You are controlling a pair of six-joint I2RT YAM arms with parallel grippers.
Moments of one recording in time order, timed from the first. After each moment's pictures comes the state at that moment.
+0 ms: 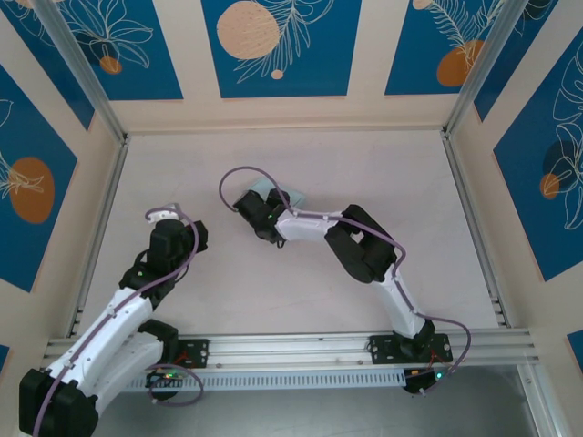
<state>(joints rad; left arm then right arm) -0.35 0.77 0.49 -0.27 -0.21 -0.63 0.91 2.24 1.57 -0.31 0.78 -0.50</state>
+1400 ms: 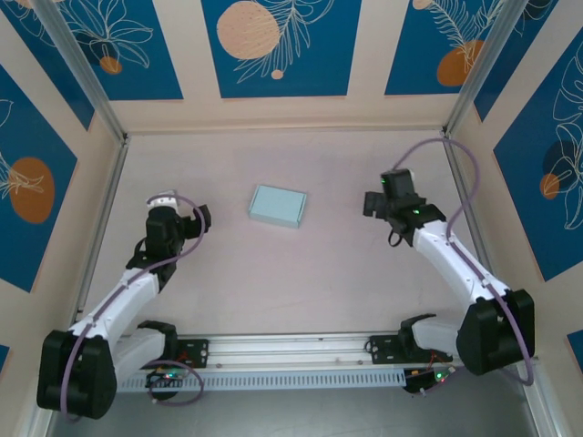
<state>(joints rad) -0.16 1.02 0.46 0.08 -0.18 -0.29 0.22 1.20 0.88 -0.53 0.33 0.29</state>
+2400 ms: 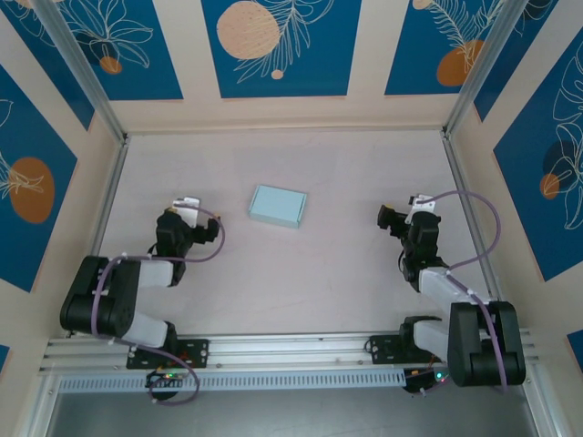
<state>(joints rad) -0.11 1.49 0.34 0.75 0.01 0.11 0.00 1.14 0.30 0.46 0.11 0.18</state>
